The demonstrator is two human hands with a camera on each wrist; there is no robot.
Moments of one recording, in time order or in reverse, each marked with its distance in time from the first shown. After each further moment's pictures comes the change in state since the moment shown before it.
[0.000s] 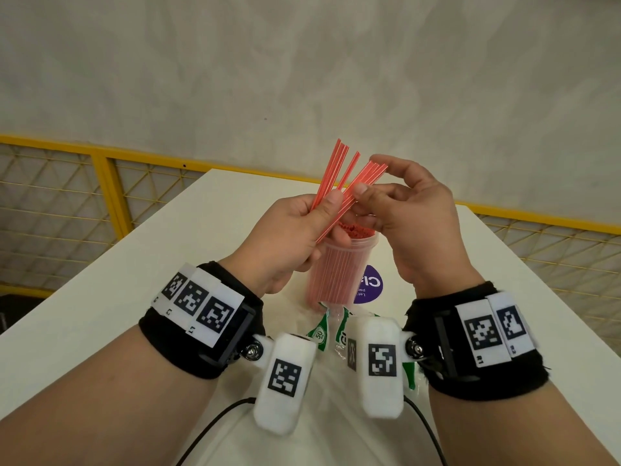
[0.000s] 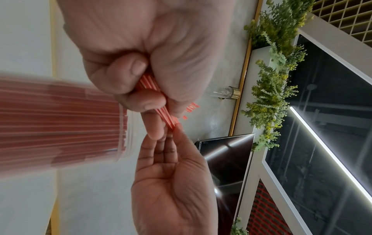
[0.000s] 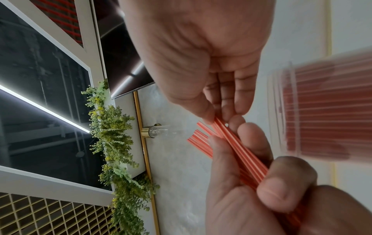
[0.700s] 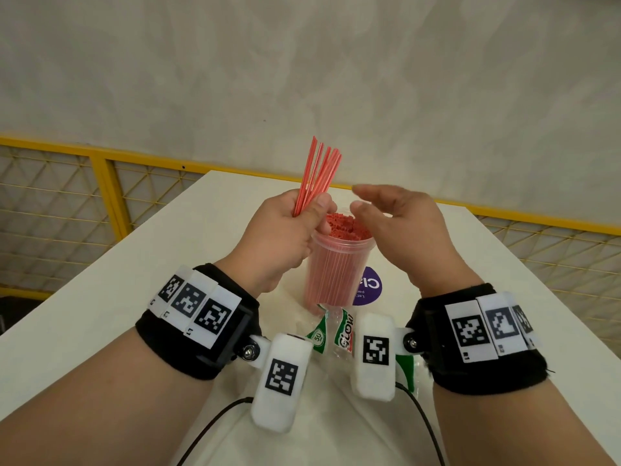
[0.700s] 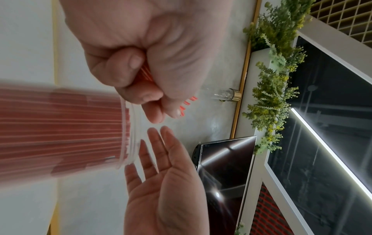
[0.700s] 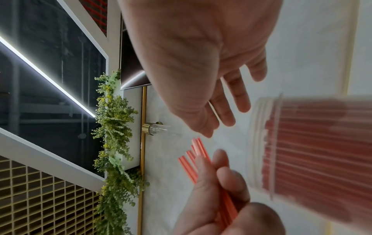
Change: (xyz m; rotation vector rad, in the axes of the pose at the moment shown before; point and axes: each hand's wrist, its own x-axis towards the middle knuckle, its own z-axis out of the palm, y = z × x) left_hand 0.004 -0.004 -0.006 0.085 0.137 0.074; right_hand 0.009 0.015 -0.013 -0.623 -0.039 -0.048
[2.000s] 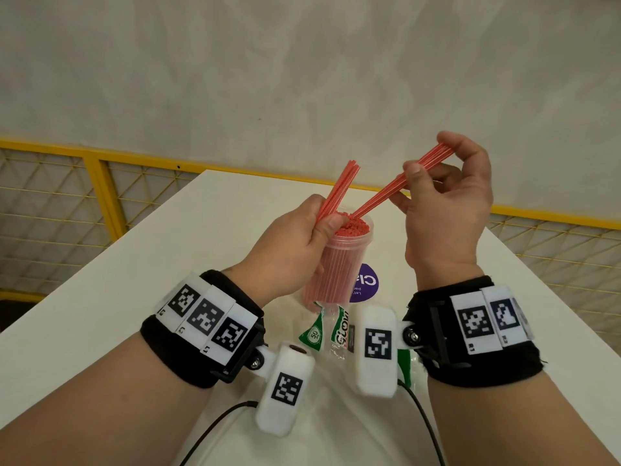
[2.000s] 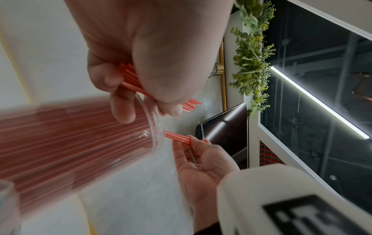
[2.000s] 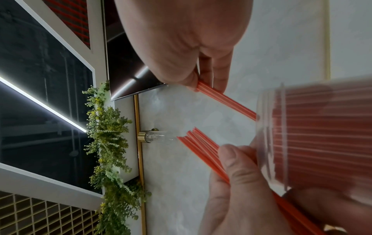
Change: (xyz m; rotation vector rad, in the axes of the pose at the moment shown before) left_hand -0.001 -0.010 0.005 0.611 -0.175 0.273; right_hand 0.006 -0.003 -0.009 0.559 0.515 -0.110
